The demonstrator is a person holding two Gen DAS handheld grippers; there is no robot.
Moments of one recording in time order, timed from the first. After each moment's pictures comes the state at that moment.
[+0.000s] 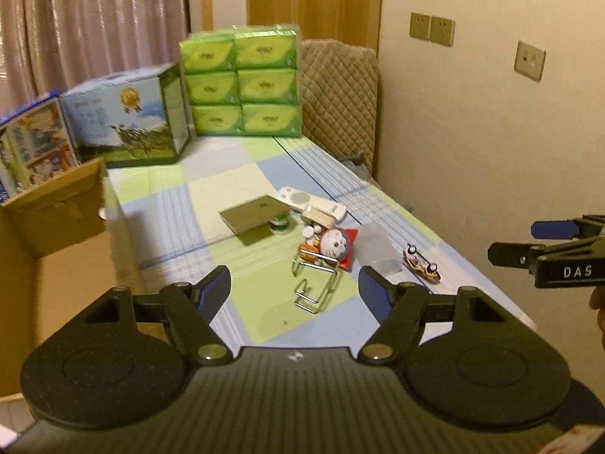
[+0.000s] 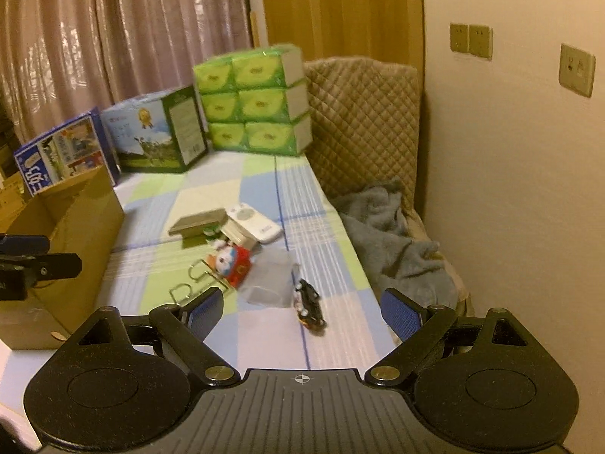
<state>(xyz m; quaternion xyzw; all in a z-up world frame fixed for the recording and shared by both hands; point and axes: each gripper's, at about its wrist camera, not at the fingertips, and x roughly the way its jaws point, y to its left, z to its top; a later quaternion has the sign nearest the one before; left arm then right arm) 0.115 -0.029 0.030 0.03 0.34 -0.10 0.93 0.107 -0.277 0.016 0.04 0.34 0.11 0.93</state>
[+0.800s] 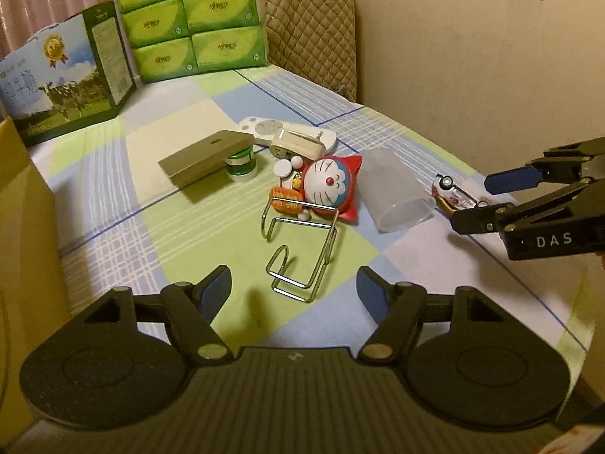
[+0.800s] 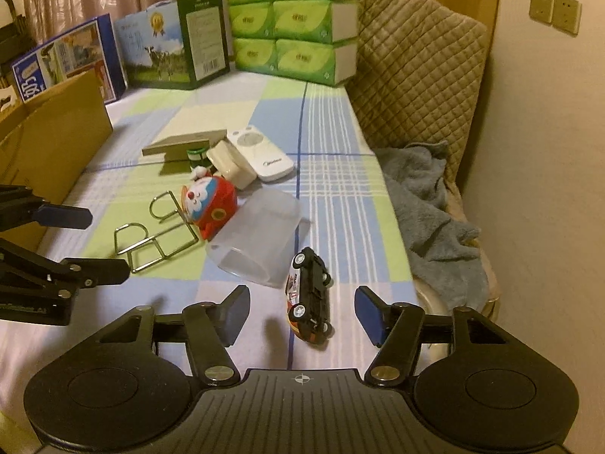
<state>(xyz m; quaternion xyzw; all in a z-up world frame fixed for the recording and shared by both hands) 0.196 -0.052 -0.082 0.08 0.40 -0.13 0.90 0.199 -0.254 -0.083 -0.04 0.41 0.18 0.90</state>
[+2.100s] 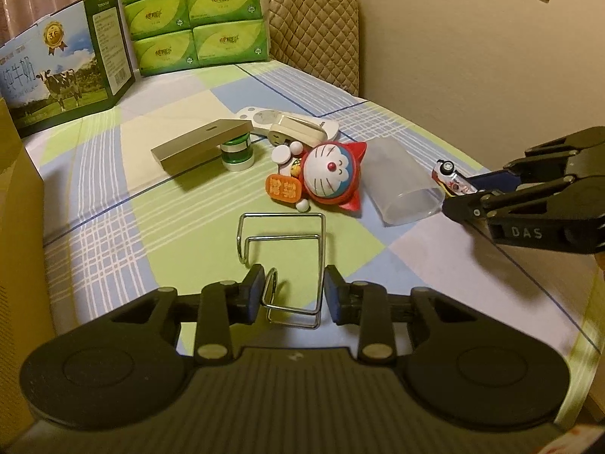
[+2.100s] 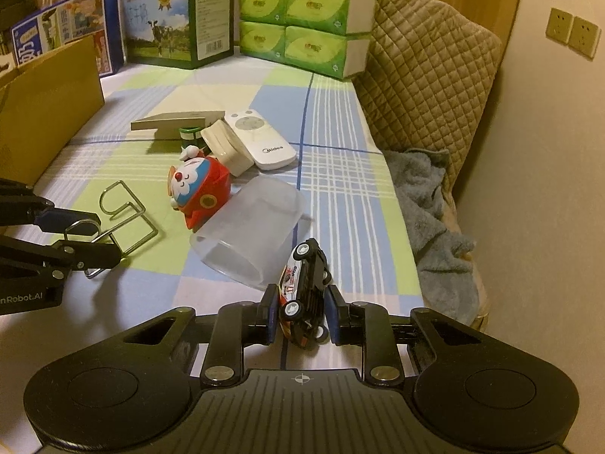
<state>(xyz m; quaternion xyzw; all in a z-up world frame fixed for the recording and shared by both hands) 0.194 -0.054 -0.100 0.07 0.39 -0.13 0.91 0.213 -0.236 -0.103 -0.10 0.40 0.17 0.90</state>
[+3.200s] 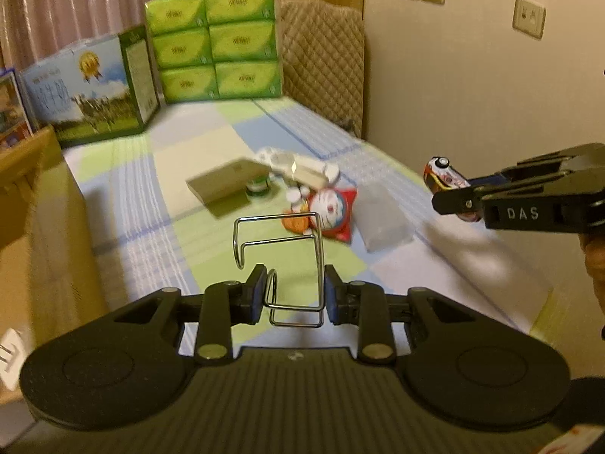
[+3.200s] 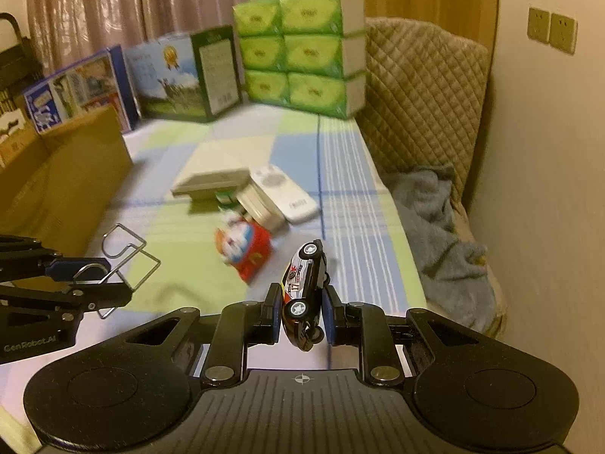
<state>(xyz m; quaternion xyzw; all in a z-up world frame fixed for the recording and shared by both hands) 0.154 -0.036 -0.025 0.05 0.37 -0.12 0.92 0.185 -0.234 -0.036 -0.02 0.37 0.18 0.91</state>
